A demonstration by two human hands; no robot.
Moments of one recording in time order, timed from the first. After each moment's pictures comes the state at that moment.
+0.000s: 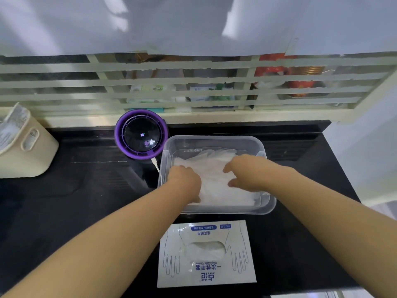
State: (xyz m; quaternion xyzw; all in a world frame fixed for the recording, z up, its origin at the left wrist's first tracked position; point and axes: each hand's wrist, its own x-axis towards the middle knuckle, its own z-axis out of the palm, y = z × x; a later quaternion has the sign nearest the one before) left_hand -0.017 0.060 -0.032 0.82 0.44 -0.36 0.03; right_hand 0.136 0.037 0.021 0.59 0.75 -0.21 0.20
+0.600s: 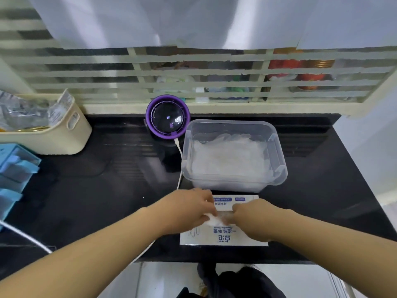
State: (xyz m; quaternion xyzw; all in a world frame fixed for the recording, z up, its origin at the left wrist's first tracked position) left_hand -0.097 -0.052 -0.012 0.92 0.31 -0.14 0.17; right_hand 0.095 -0.082 -0.022 0.41 0.84 -0.19 0.31
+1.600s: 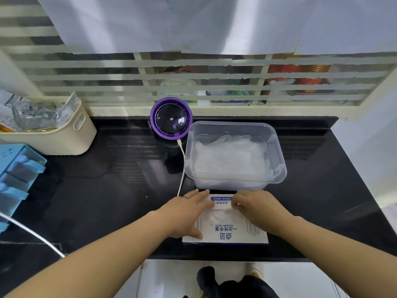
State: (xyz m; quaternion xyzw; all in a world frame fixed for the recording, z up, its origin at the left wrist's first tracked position) left_hand -0.109 -0.058 -0.054 0.88 0.37 -0.21 0.21; right_hand 0.118 -0.083 -0.062 0.51 0.85 -0.11 -0.01
